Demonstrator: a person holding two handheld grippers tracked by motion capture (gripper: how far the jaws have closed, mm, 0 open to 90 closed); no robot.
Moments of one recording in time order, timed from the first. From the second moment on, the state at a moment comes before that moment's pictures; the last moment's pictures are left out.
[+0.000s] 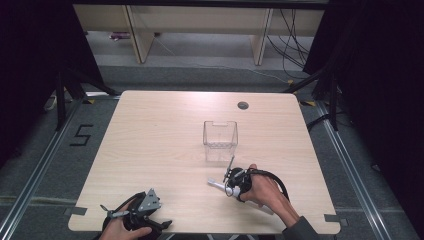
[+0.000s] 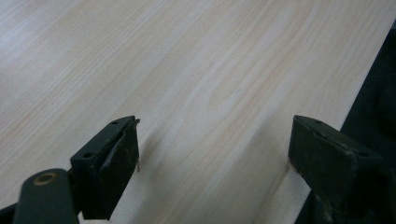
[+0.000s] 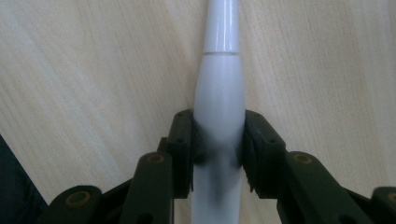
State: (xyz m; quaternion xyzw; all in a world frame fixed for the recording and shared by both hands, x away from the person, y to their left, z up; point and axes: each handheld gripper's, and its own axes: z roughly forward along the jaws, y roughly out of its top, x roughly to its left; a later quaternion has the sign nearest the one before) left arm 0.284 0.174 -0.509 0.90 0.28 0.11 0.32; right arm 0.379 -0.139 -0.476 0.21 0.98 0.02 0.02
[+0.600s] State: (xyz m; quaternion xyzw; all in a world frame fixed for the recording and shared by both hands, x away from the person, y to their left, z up) left arm 0.284 0.174 -0.509 0.90 0.27 0.11 0.32; right arm 0.372 -0.159 -0.453 0.23 0.97 0.08 0.06
